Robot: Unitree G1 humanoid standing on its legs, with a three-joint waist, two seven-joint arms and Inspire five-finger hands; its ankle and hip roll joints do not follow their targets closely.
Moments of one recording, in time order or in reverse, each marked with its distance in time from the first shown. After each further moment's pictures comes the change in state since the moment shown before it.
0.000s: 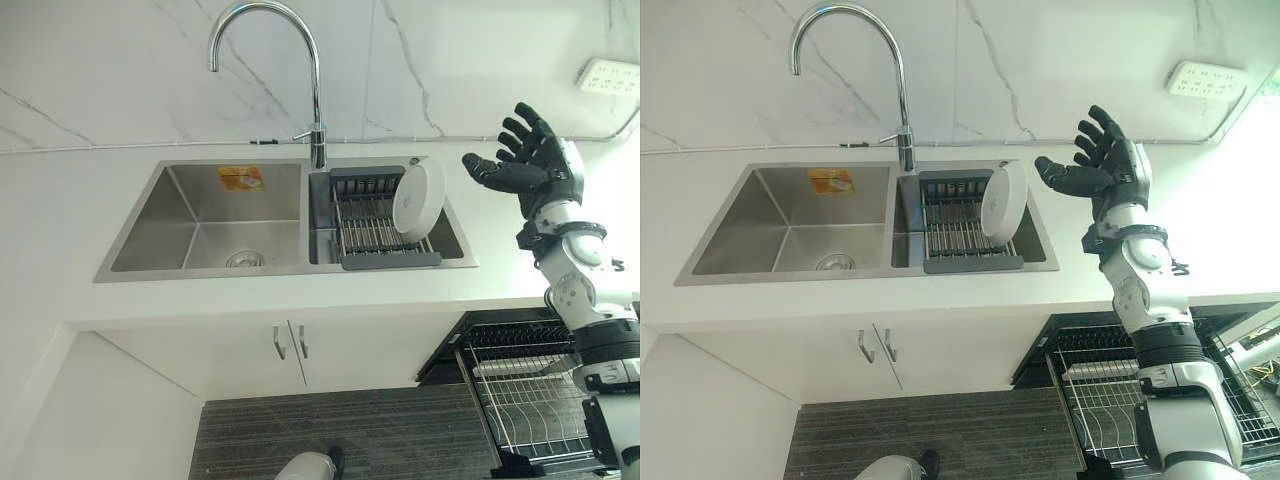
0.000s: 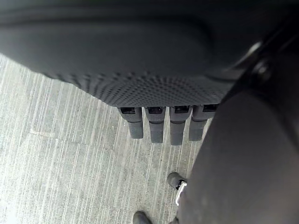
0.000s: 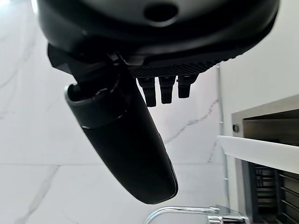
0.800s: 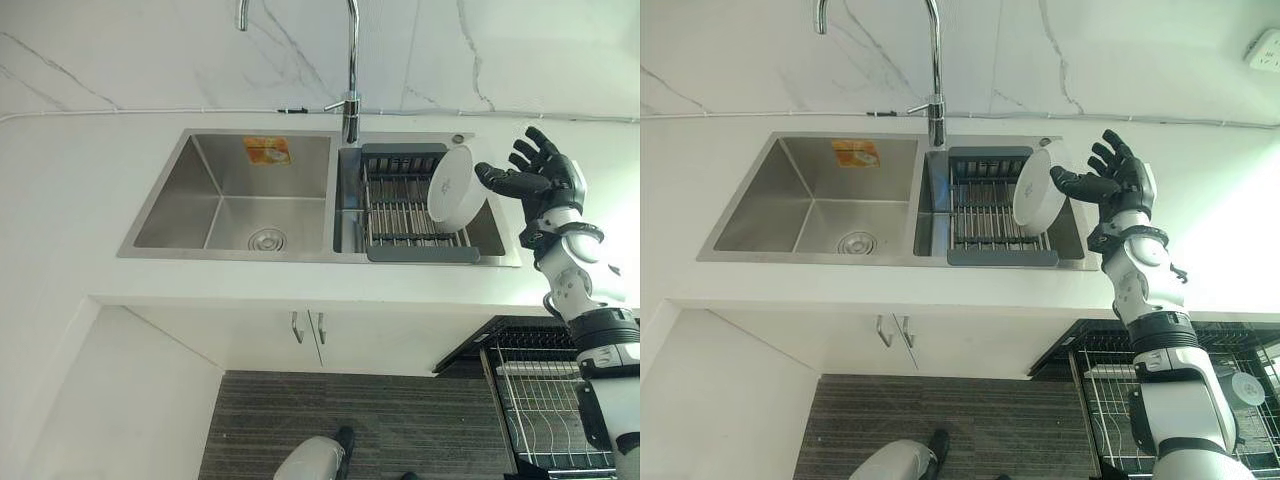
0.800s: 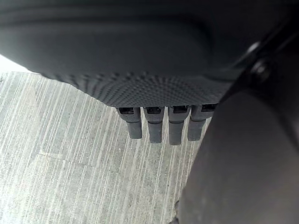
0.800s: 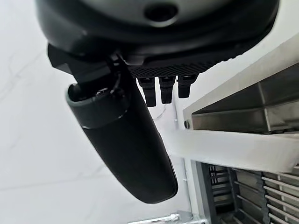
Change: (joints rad) left arm -0.046 0.040 0.000 -0.003 0.077 -0.007 0.044; right arm -0.090 0.013 -0.001 0.240 0.016 -0.001 -0.023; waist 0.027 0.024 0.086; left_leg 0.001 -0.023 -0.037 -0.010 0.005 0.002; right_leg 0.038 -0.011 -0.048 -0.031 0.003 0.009
